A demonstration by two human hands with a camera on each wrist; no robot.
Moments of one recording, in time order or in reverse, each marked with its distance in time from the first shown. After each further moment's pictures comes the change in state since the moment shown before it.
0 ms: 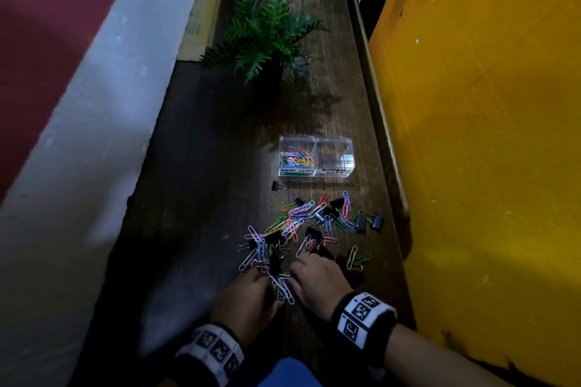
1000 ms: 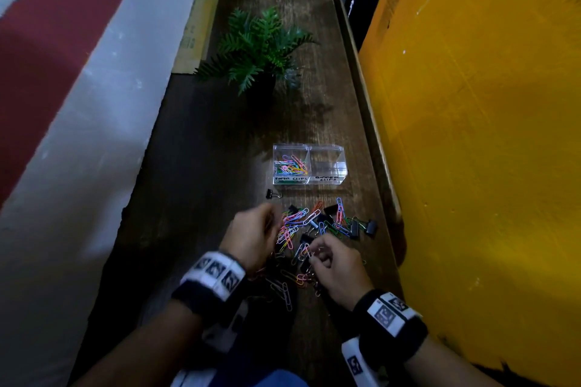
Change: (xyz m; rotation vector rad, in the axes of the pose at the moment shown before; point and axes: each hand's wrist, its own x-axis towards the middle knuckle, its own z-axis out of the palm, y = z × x) left_hand 0.072 0.022 -0.085 -0.351 0.326 0.104; right_hand -0.009 0.032 -0.023 0.836 0.254 0.344
